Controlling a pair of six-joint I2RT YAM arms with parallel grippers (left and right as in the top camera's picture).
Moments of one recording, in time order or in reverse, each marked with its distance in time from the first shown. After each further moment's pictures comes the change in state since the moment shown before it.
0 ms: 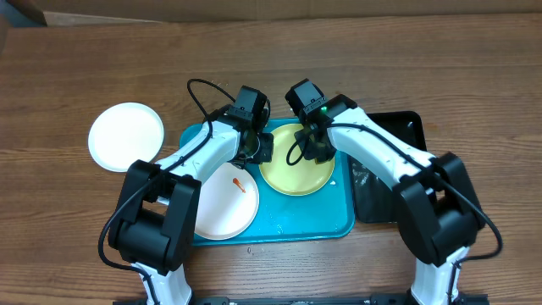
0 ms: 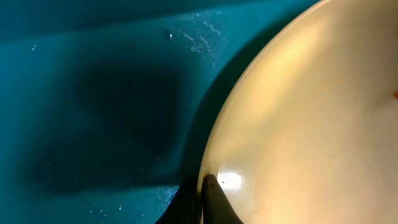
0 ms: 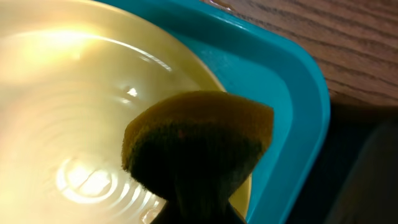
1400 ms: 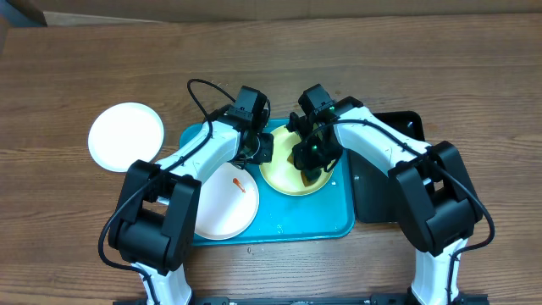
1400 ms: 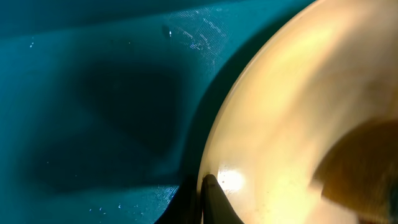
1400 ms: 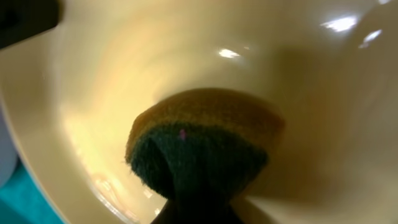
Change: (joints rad) left arm 0.000 0.000 0.000 -0.003 0.002 0.000; right arm -0.058 0.042 -0.054 -0.018 -0.497 -0.166
